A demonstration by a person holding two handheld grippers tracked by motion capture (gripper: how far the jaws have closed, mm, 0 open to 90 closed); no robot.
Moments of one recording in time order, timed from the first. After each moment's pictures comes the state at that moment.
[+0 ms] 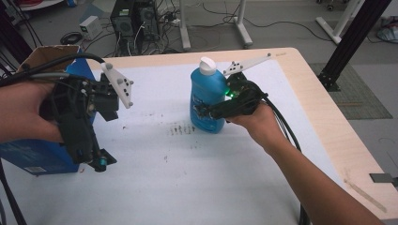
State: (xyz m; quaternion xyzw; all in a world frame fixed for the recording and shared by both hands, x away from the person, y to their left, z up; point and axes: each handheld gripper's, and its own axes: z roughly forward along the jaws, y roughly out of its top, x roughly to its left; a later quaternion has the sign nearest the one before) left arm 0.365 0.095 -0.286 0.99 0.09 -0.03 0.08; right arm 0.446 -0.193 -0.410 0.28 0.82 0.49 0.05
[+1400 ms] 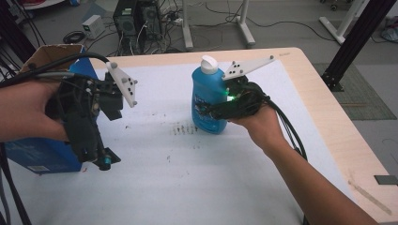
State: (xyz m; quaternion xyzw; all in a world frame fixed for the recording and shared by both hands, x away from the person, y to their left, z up) left arm 0.368 0.096 -0.288 0.99 0.10 -0.03 0.09; right arm 0.433 -0.184 -0.400 0.24 0.83 0.48 0.12
